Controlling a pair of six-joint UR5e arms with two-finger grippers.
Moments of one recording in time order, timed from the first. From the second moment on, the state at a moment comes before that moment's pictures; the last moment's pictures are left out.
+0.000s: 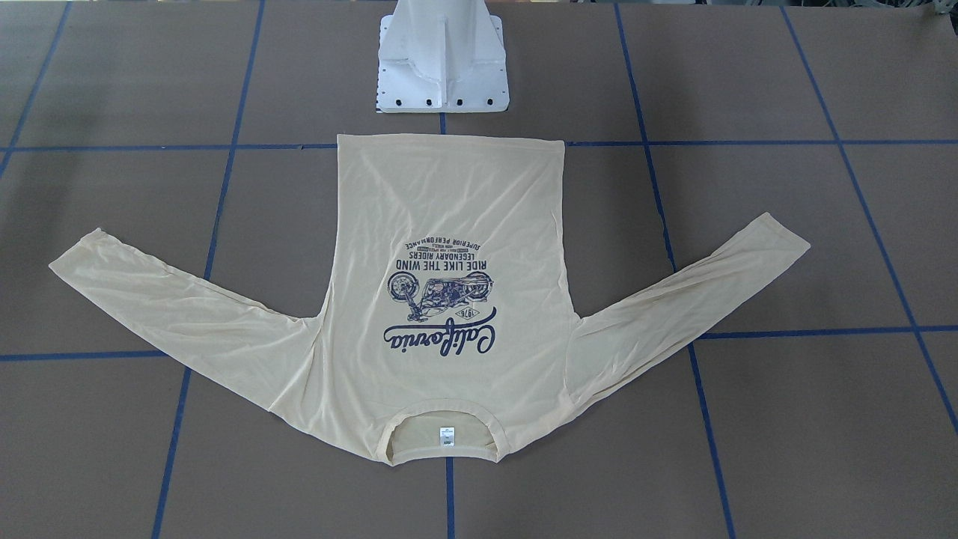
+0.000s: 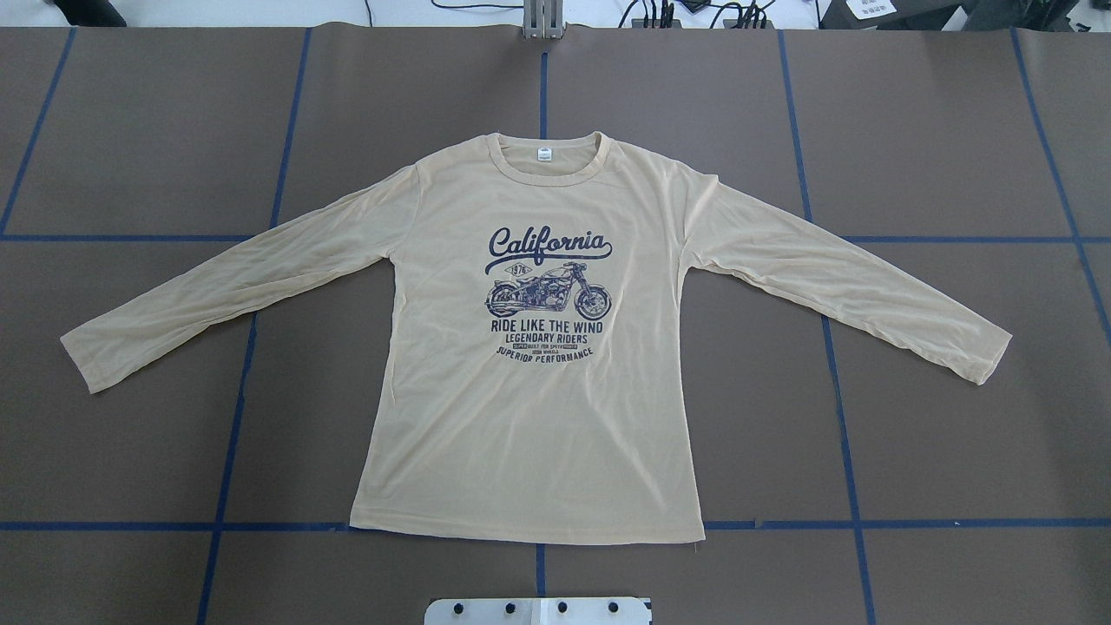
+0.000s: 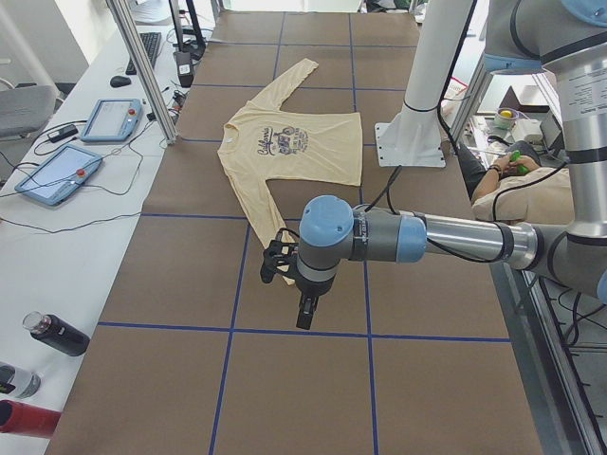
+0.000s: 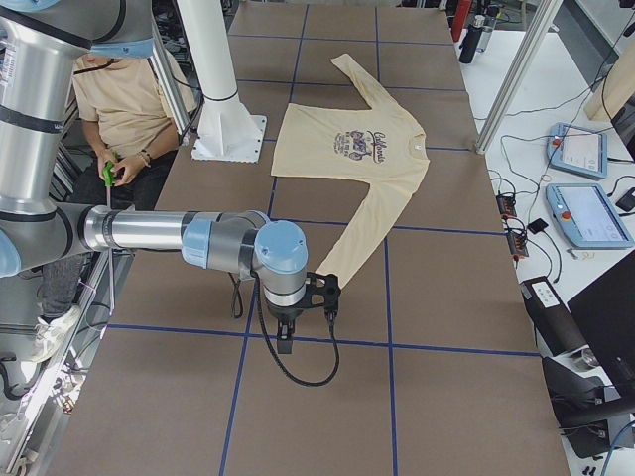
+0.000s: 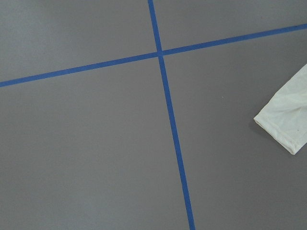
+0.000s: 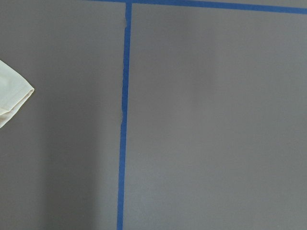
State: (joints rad) left arm -1.67 -1.29 -1.97 -1.51 -2.34 0.21; right arm 1.68 -1.89 1.94 -1.73 2.28 -0.19
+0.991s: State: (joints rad) left arm -1.67 -1.40 -2.08 -1.68 -2.36 0.20; right arm 1.68 -1.82 1.93 -1.41 2.38 -0.15
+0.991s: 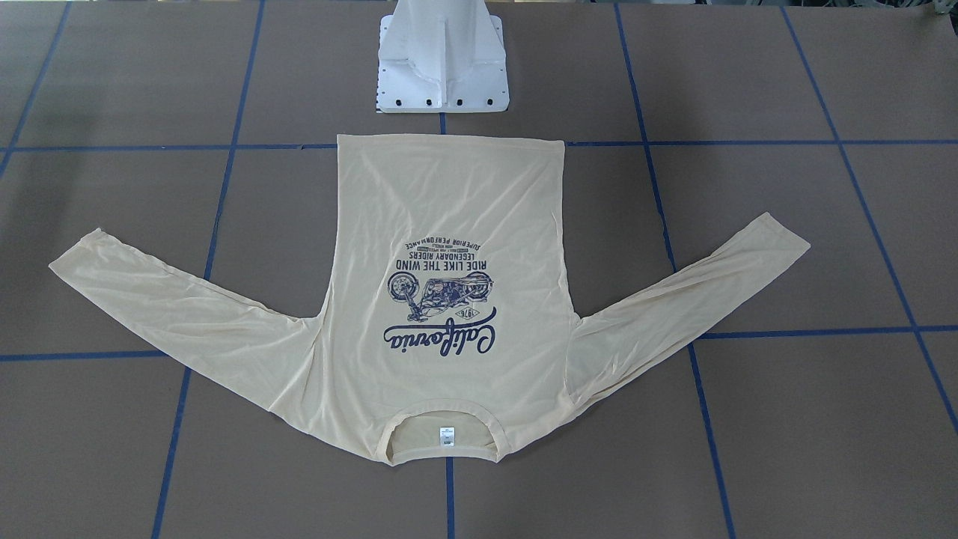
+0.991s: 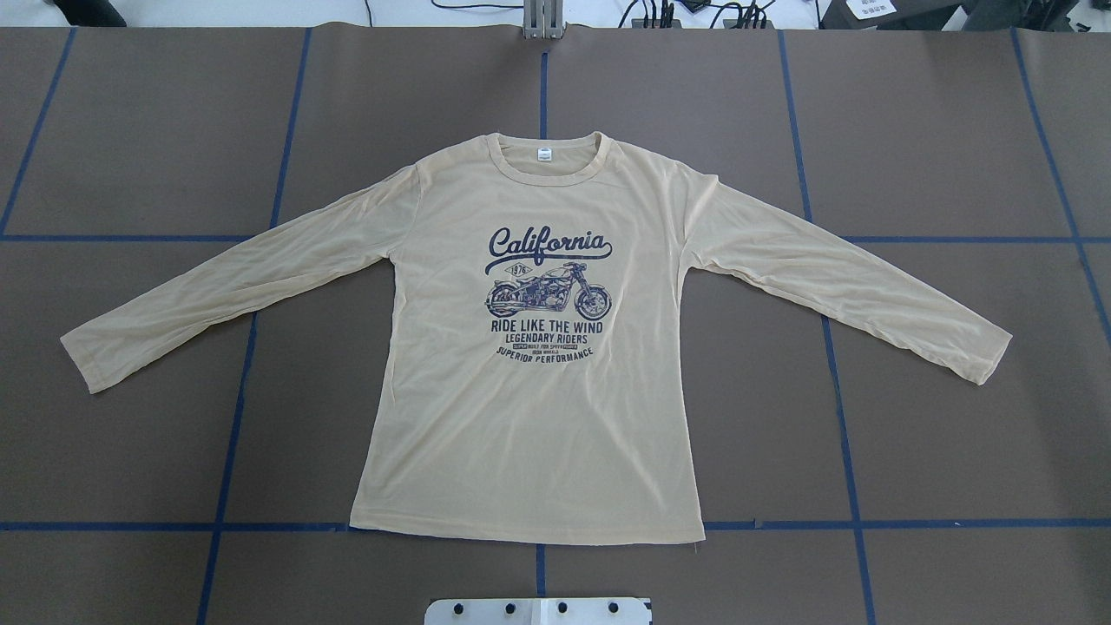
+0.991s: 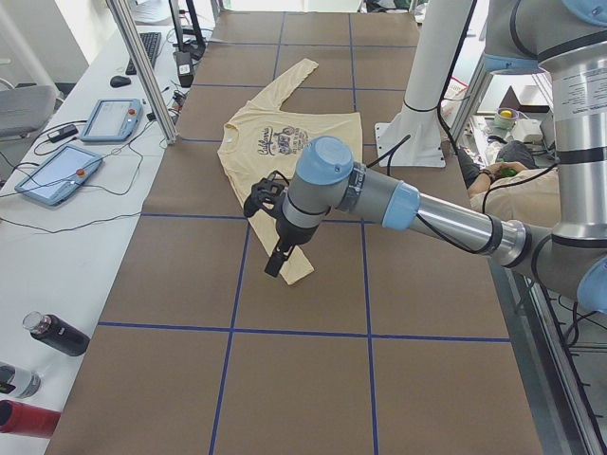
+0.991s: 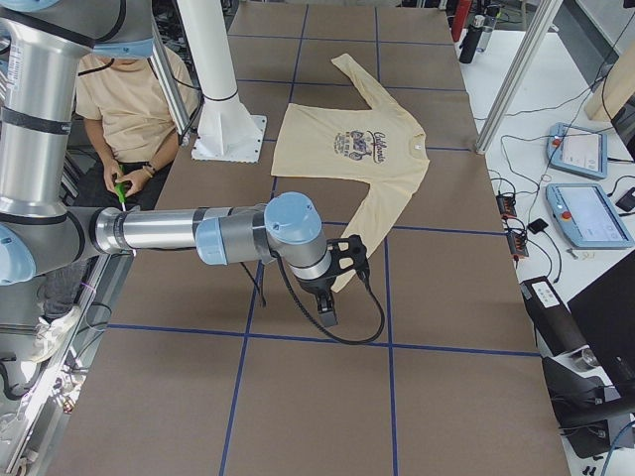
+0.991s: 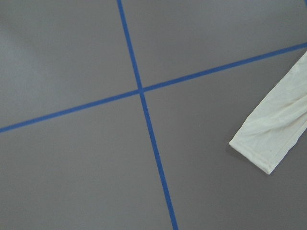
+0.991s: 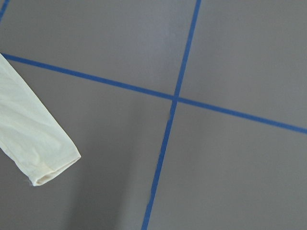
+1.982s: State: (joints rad) left arm -1.64 -1.47 -2.02 -2.04 -2.43 0.06; right arm 1.37 -1.78 1.90 -1.02 2.34 0.41
